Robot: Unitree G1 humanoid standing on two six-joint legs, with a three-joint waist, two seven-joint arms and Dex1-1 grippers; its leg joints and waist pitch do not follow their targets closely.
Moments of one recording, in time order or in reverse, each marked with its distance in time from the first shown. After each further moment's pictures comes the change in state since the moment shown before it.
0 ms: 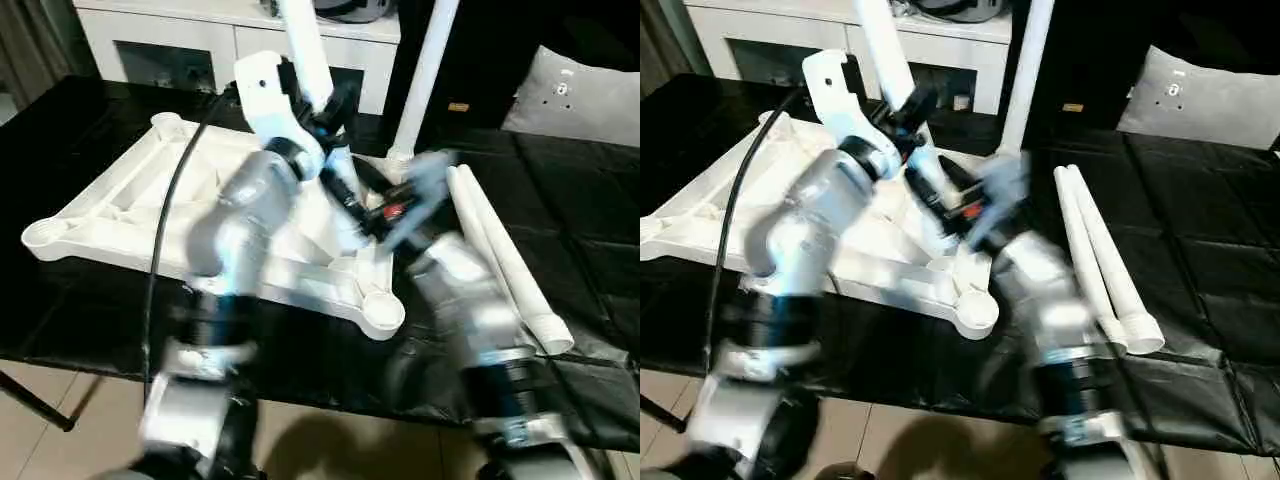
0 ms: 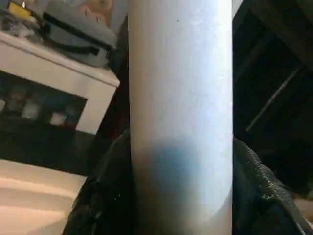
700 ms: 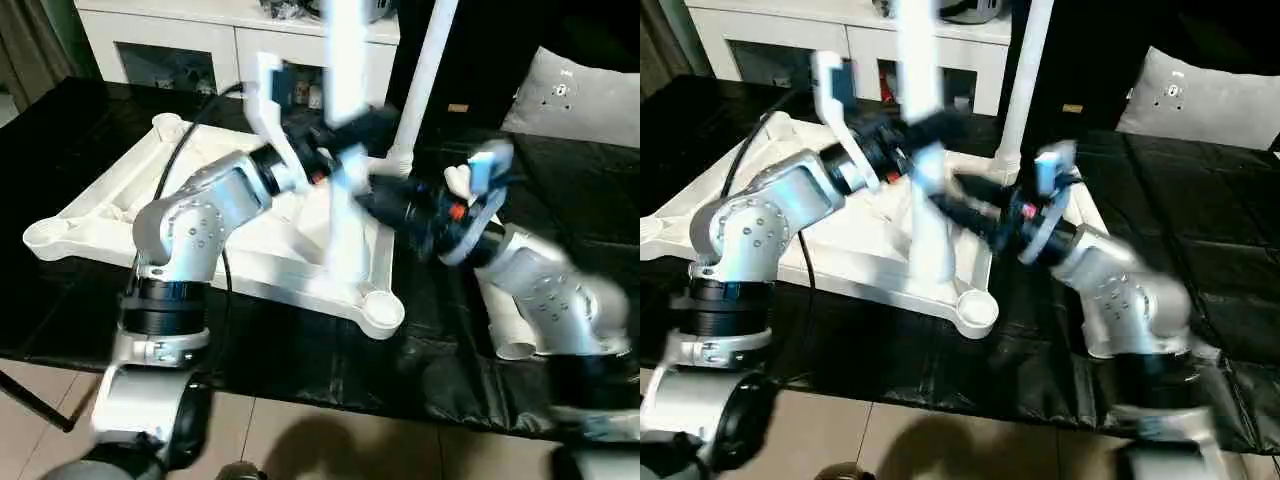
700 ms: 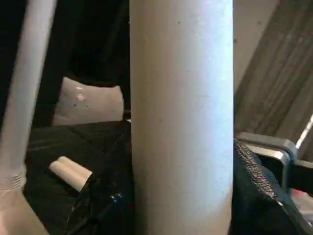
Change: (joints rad) left arm -0.007 0.199 -0.139 -0.044 -0.154 0.158 -0.508; right arm -0.032 -0.289 0.013 -0.082 0.218 0.394 0.270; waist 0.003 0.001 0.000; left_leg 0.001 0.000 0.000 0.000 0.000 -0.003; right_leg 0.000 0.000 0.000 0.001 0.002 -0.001
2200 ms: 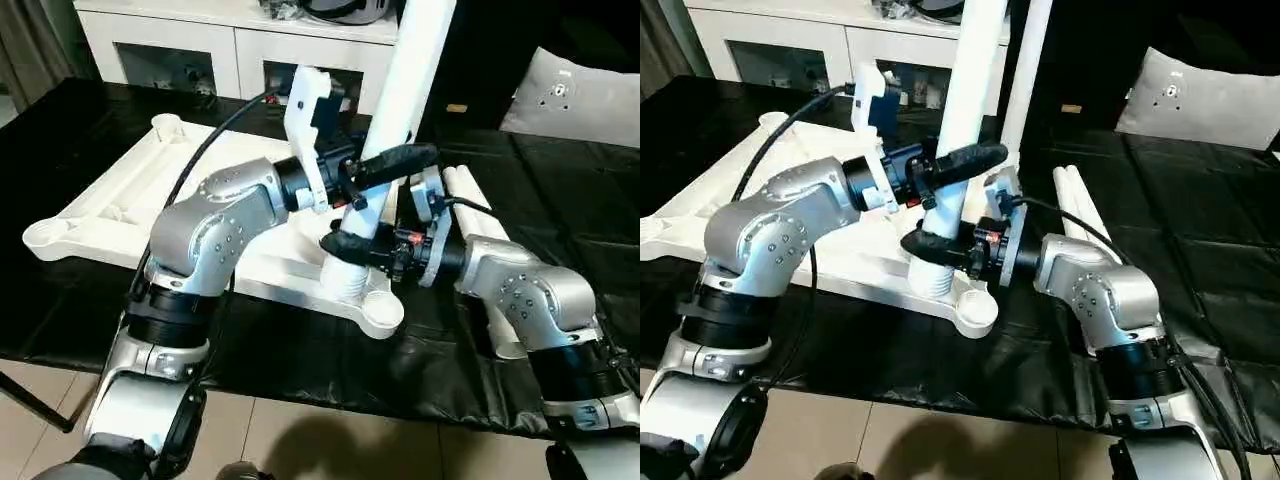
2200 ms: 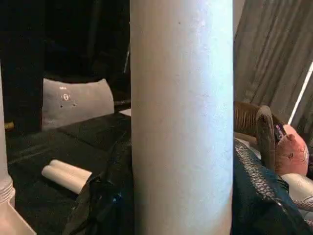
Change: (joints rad) left arm 0.030 -0.007 -0.106 -0.059 0.069 -0.066 -0.047; right arm -0.013 0.042 0.113 0.075 -0.070 0.026 0.041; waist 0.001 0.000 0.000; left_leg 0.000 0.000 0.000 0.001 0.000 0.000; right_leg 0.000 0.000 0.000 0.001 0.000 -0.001
